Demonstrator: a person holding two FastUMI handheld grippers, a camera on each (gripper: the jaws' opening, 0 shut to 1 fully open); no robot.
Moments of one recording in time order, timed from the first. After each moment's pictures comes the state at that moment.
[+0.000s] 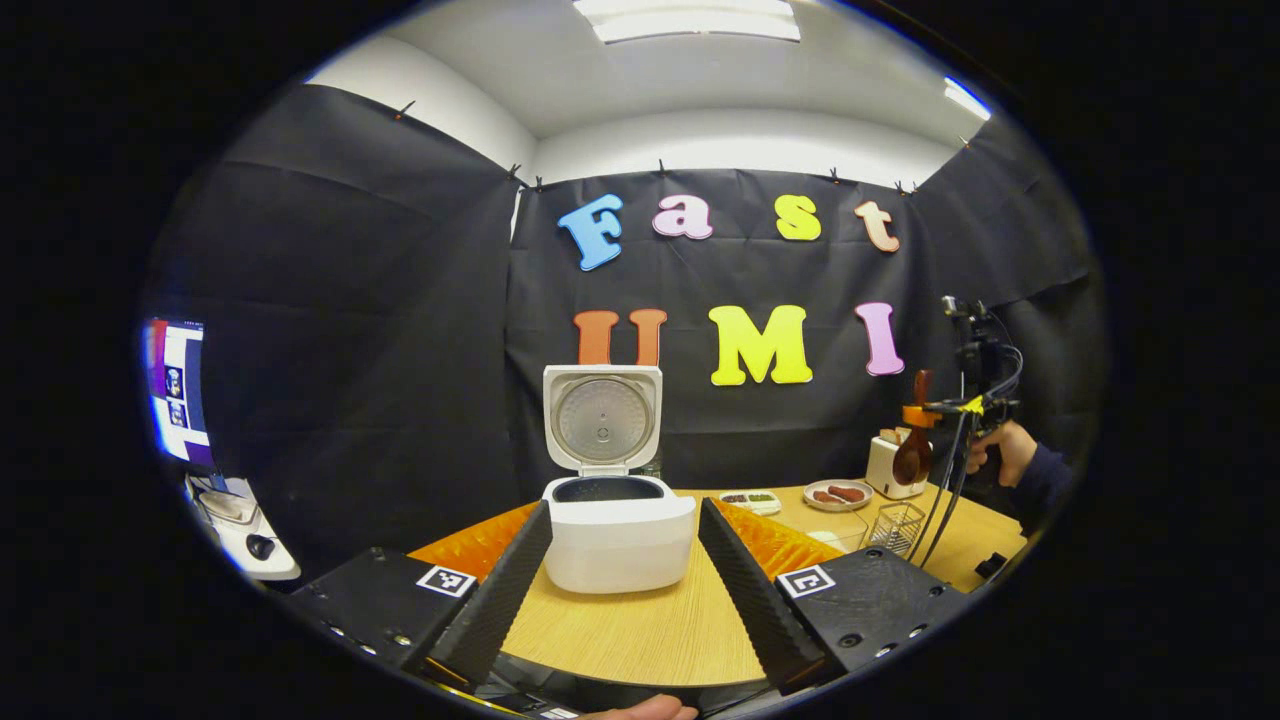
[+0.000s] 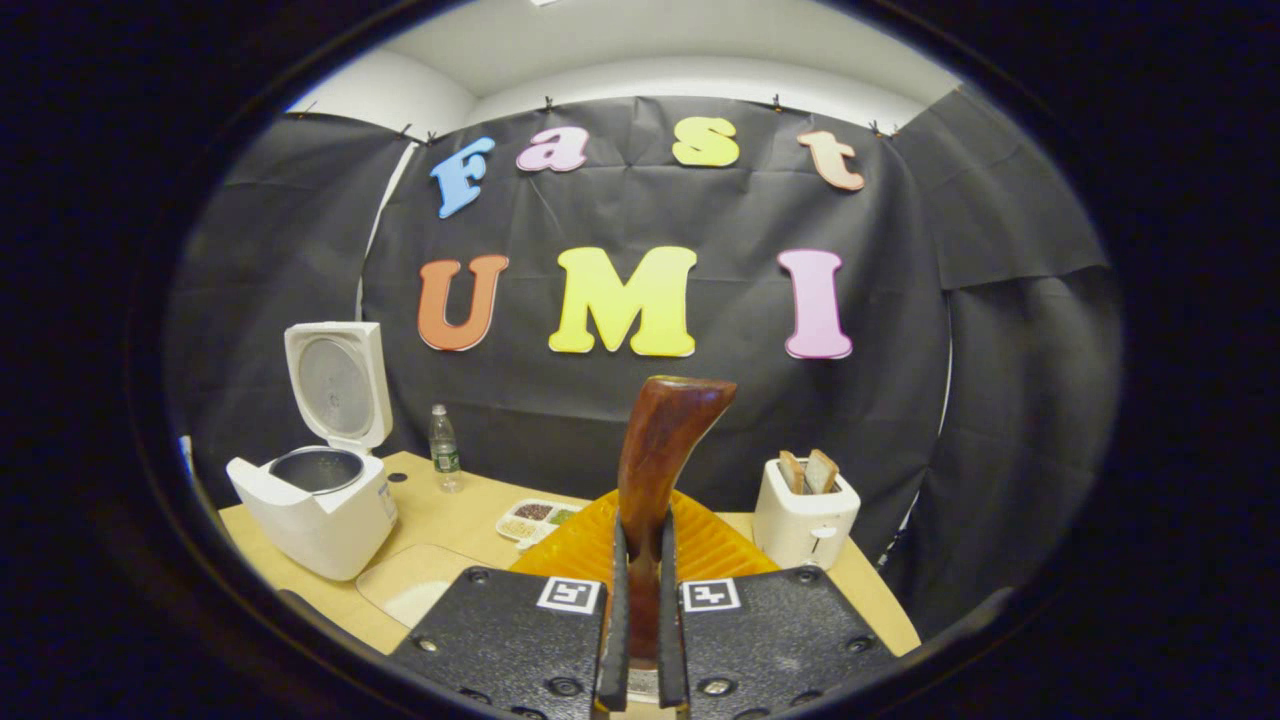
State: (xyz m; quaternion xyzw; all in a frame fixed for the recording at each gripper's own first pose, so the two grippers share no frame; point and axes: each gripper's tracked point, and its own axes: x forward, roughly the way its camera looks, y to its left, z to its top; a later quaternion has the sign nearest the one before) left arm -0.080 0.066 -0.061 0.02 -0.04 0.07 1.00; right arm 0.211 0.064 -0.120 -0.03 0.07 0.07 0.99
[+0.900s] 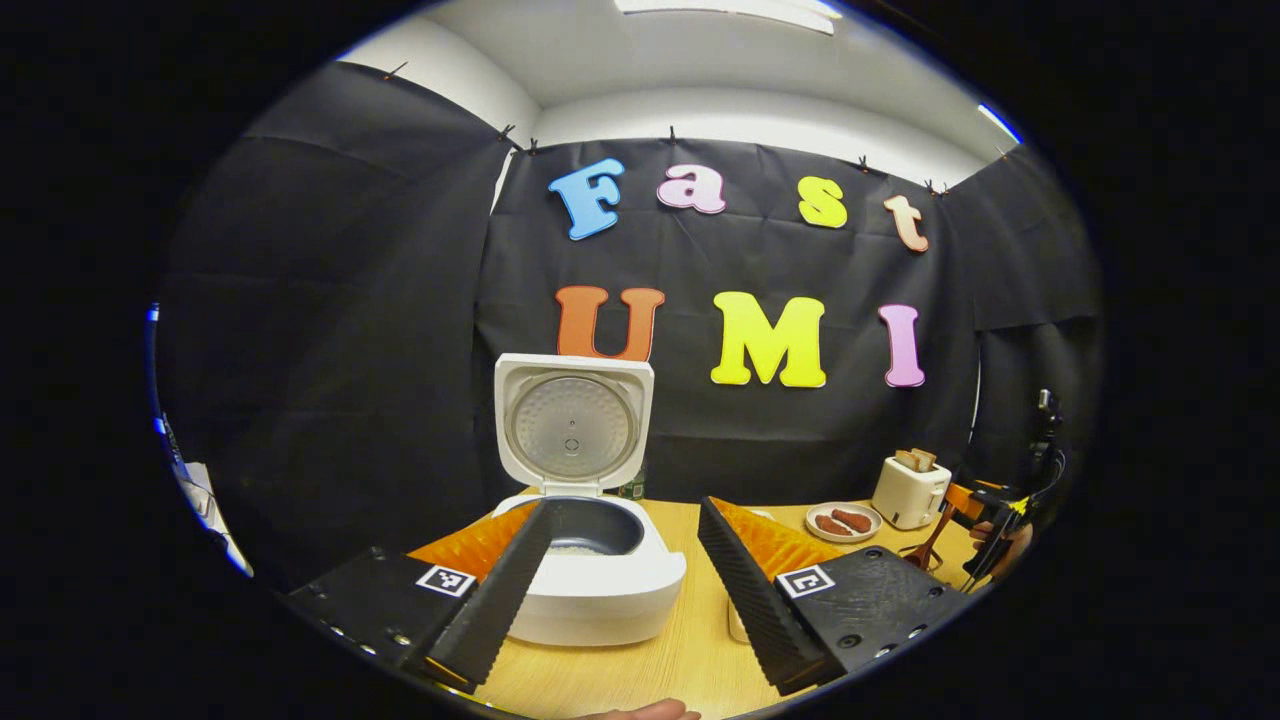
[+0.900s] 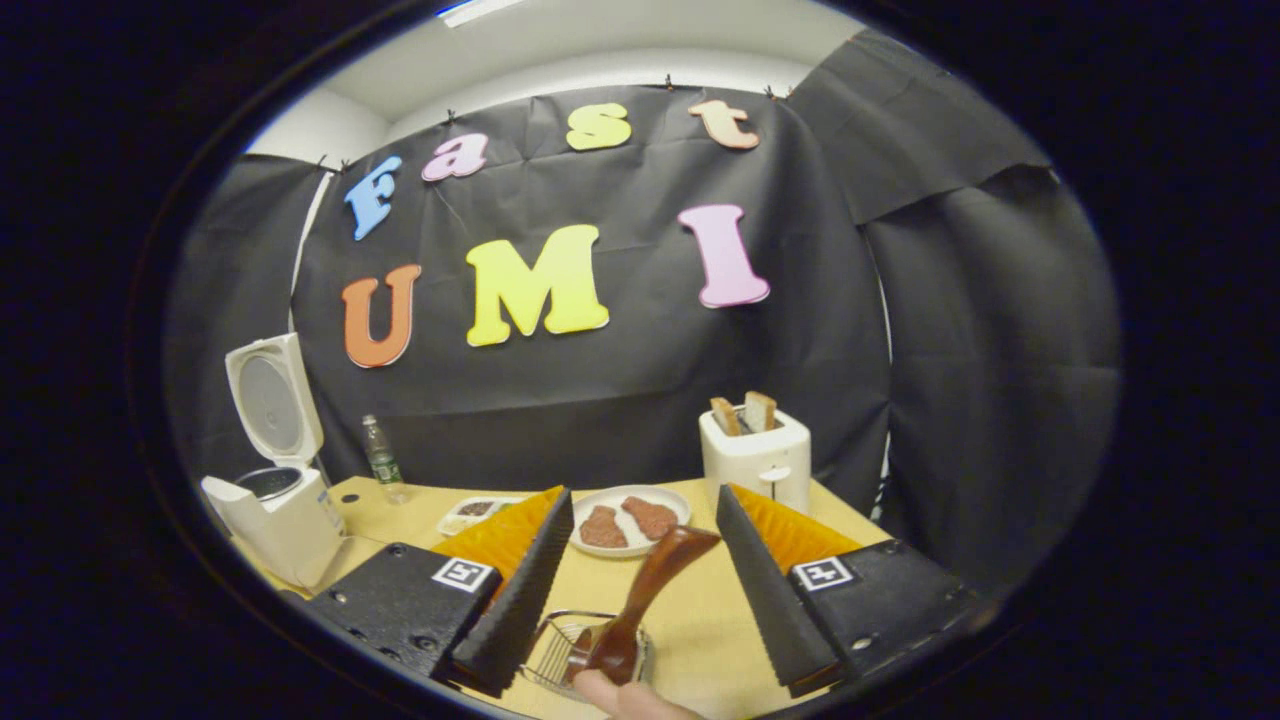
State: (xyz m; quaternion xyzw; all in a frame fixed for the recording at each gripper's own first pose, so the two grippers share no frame) left arm 0.065 0.070 -0.031 -0.01 -0.01 0.06 1.00; right arm 0.229 -0.022 -0.177 0.03 0.05 -0.02 1.00
